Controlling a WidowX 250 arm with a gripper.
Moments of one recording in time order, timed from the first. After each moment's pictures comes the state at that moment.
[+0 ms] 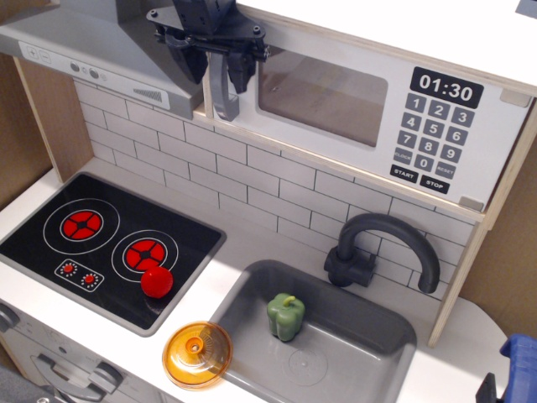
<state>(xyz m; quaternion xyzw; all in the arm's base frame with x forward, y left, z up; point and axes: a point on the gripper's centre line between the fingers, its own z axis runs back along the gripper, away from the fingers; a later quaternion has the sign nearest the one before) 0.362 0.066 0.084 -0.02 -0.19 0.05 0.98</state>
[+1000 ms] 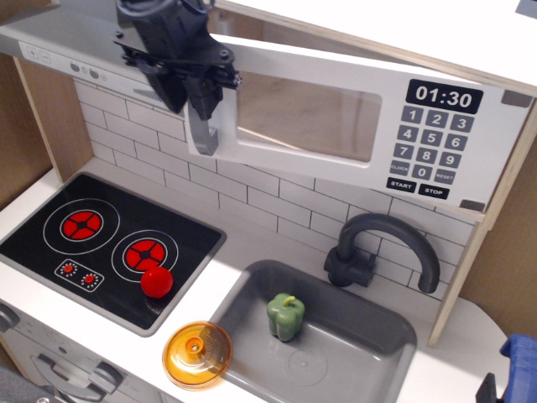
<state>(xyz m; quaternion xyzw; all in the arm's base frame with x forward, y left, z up) 0.297 0.059 0.097 -0.04 -0.16 0.02 0.99</state>
